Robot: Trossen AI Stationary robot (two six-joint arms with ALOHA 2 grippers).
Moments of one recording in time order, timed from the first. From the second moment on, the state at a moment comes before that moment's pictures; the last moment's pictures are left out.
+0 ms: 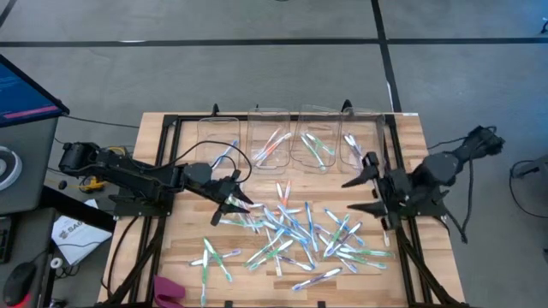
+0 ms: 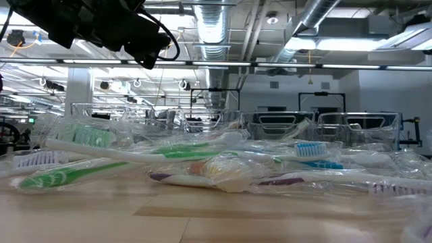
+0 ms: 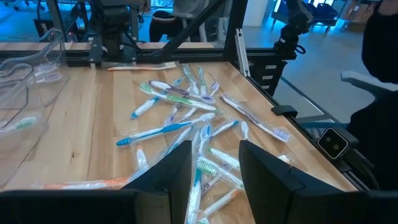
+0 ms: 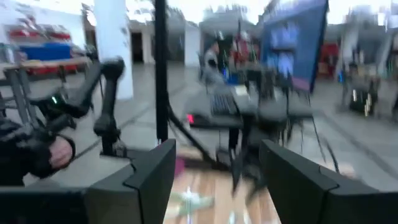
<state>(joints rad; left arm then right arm) -0.07 1.15 0.46 0.43 0.26 -0.01 0.57 0.84 0.92 0.00 0.37 -0.07</state>
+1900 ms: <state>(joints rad) -0.28 1.15 0.42 0.47 0.12 0.02 0.76 1.38 0.91 -0.66 1.34 1.09</state>
